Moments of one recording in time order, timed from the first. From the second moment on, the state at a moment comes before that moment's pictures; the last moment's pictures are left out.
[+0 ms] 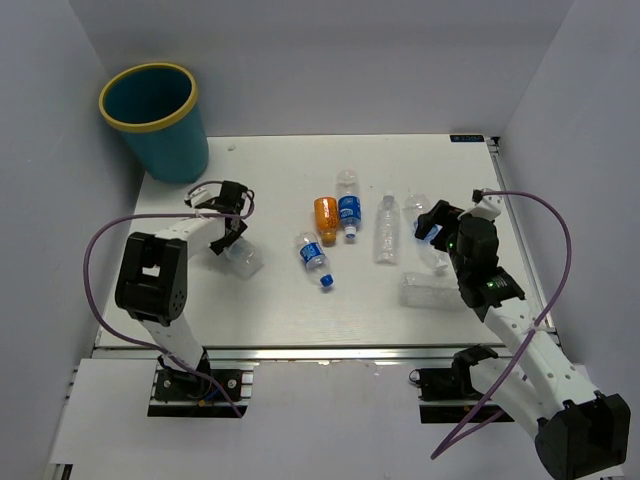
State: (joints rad) left arm -0.23 1.75 1.07 -0.46 -0.54 -0.98; right arm 0.32 0.84 0.61 -0.07 0.27 0.45
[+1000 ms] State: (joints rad) left arm 0.00 2.29 2.42 0.11 -0.91 -0.38; right arm 0.32 0.73 0.52 -0.07 0.45 0.40
